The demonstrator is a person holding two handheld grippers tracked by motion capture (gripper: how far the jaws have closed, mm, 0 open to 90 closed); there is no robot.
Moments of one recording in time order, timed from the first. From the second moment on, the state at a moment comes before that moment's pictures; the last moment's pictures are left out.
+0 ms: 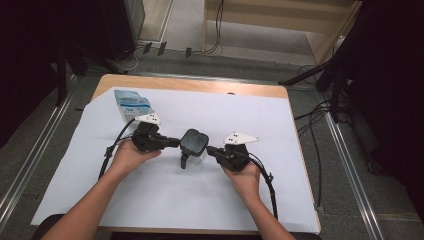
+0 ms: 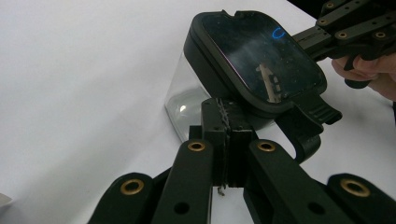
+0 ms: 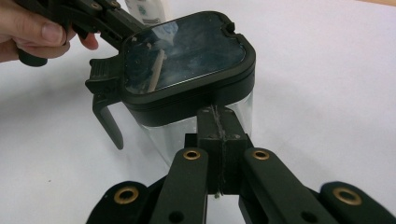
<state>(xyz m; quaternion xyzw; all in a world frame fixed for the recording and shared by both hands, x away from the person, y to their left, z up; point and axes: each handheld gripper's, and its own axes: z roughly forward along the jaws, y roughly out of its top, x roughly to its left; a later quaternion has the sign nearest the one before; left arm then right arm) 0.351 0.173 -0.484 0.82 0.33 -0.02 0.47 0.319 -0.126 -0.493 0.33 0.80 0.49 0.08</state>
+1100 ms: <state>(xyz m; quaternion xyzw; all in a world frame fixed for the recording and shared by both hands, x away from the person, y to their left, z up) 0.314 0.158 -0.492 0.82 0.34 -0.03 0.46 0.357 -0.113 -0.494 0.35 0.80 0.48 0.07</state>
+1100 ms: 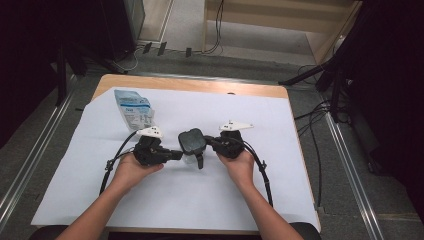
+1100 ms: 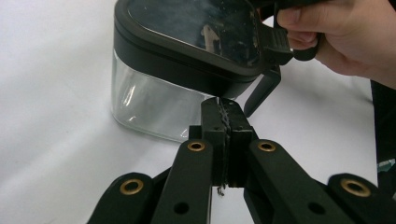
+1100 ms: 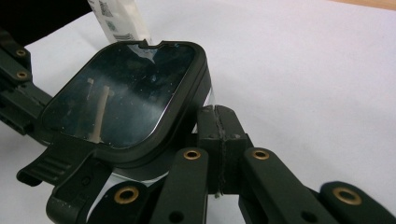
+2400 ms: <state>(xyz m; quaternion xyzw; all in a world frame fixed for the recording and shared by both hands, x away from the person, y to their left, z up) 0.334 0.201 -0.466 0.81 0.35 -0.01 0.46 0.274 -0.079 -0.495 0.29 0.83 0.48 0.06</state>
